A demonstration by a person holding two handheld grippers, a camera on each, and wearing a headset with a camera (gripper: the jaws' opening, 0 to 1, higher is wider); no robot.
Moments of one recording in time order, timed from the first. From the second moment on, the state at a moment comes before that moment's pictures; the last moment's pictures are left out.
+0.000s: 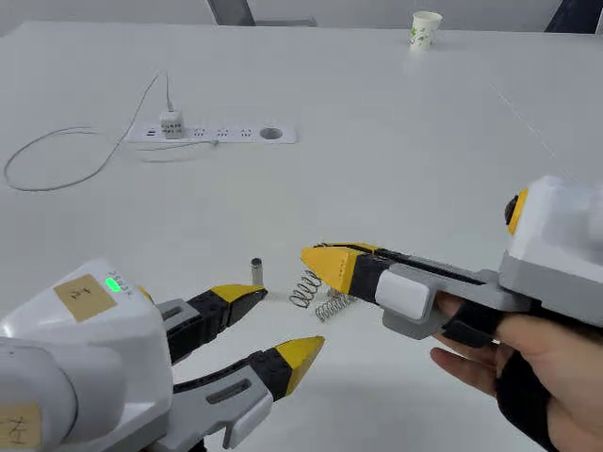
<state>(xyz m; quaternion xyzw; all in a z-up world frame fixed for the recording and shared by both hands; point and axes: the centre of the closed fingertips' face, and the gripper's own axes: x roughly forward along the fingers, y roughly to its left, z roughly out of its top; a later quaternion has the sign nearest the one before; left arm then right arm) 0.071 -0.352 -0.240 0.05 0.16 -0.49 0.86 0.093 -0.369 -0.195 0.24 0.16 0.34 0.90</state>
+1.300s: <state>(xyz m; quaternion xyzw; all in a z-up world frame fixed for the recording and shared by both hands) 0.081 -0.324 -0.263 0.07 0.19 -0.43 0.88 0.186 -0.341 -0.233 0.02 0.14 0.32 0.94</state>
